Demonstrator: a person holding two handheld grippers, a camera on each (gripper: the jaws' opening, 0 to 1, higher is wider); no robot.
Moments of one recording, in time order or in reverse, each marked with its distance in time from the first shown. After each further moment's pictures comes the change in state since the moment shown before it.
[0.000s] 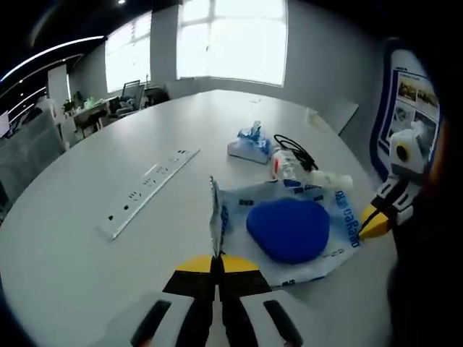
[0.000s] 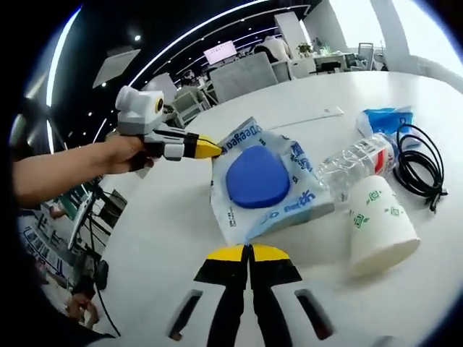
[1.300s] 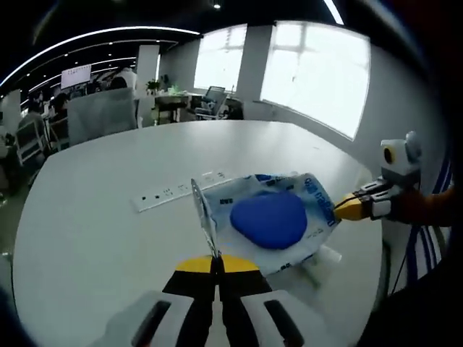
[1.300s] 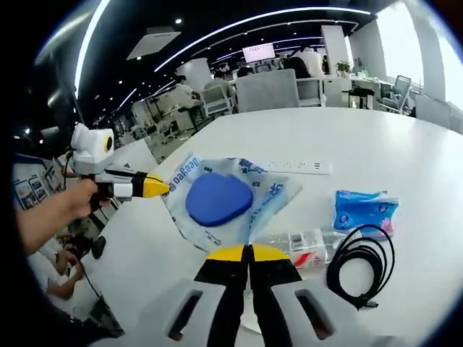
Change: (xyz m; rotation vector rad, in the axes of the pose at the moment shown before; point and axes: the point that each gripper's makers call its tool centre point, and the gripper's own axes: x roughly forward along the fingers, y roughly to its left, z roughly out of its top) left arm -0.055 -0.051 0.036 -0.432 -0.096 0.351; right arm -0.036 -0.085 0.115 -0.208 0.015 0.095
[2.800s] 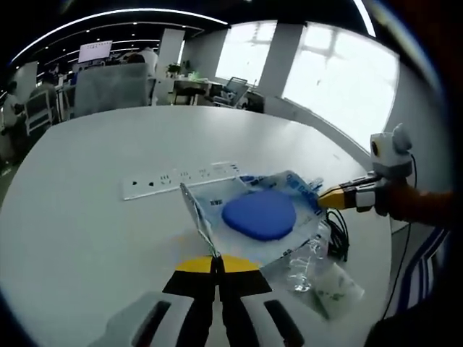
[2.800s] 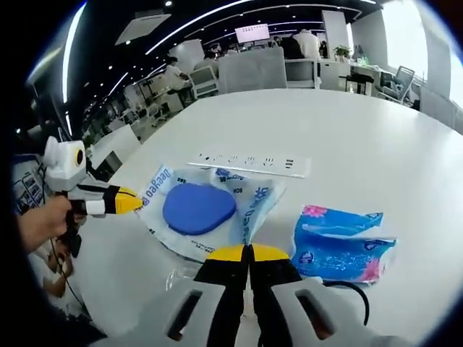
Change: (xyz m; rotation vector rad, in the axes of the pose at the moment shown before) left arm 0.092 0.011 -0.008 -0.133 0.052 0.028; right arm 0.080 -0.089 0.015 -0.007 0.129 -0.036
